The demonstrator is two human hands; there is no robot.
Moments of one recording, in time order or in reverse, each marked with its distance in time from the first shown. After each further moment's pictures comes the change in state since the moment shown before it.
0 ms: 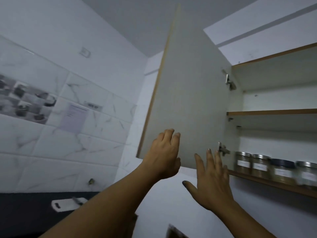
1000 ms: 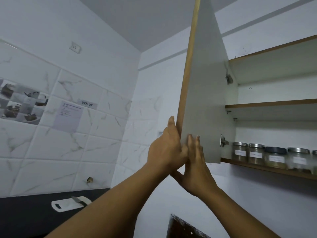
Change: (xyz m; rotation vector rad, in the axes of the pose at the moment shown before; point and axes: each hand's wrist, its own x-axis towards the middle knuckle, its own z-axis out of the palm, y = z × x) left_hand -0.018 -0.004 -0.041 -0.416 0.095 -0.260; right_hand -0.011 -0.080 -0.029 0.506 0.023 -0.047
